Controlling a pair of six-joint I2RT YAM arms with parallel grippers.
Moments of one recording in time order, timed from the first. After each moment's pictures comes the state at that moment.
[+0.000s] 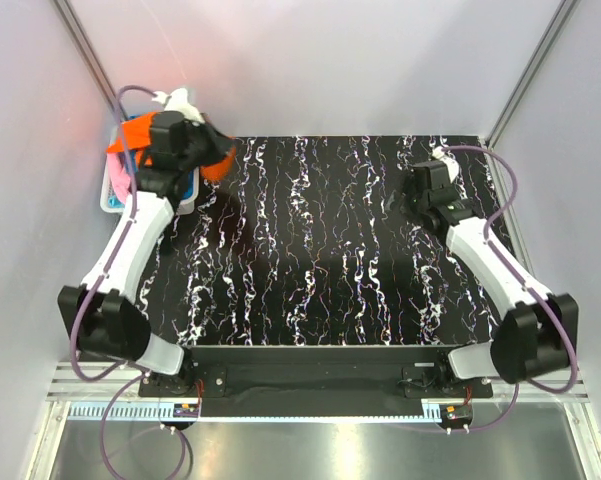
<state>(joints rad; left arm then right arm) -0.13 1.49 1.44 -0.26 0.16 -0.52 0.27 1.39 1.13 -0.47 0.19 0.60</state>
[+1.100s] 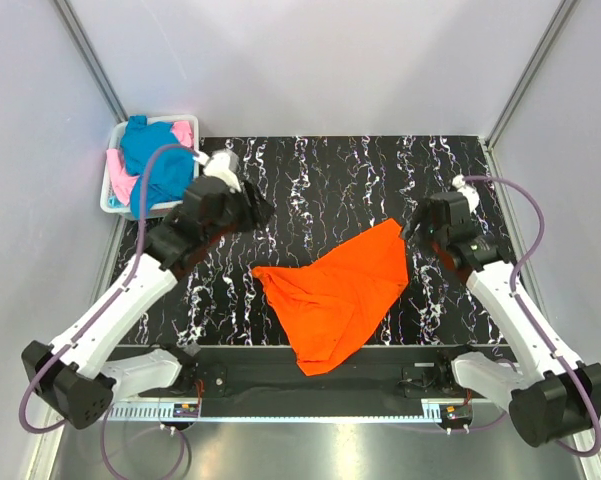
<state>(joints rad) -0.55 1.11 1.13 -0.45 -0.07 -0.55 0.28 1.06 0.95 -0.61 0.22 0.66</state>
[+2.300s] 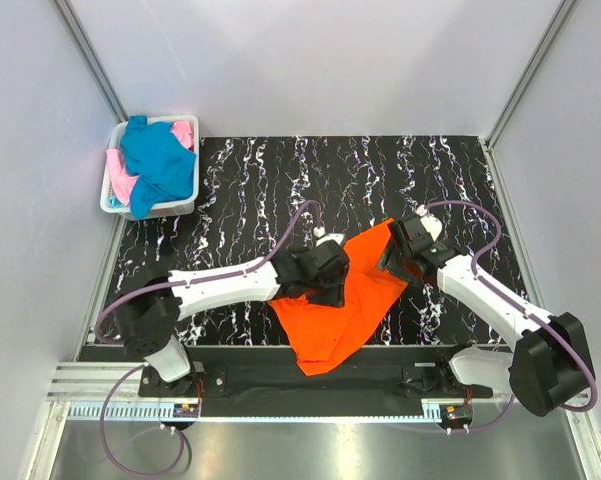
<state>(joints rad) -1.09 1.62 1.13 -0.50 -0.04 -0.85 0.47 1.22 0.81 -0.63 0.25 0.86</state>
